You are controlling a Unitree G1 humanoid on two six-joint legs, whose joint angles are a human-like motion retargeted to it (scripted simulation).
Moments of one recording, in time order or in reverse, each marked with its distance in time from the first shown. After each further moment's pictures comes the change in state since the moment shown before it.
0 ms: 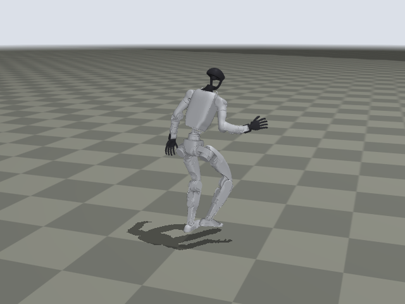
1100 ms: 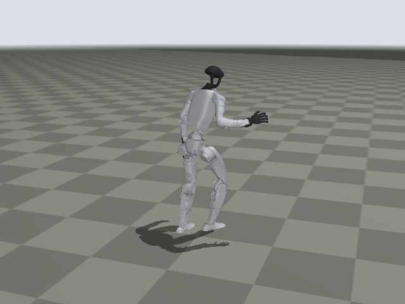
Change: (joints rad) left arm -0.049 -0.029 0.021 -0.062 0.073 0.005 -0.061; right arm 0.034 0.002 0.018 -0.090 -0.050 0.093 0.290; waist -0.104 -0.149 -0.055; left_leg 0.253 0.027 0.050 -0.302 0.088 -0.123; right_leg 0.129 0.143 0.039 -0.475 0.124 0.146
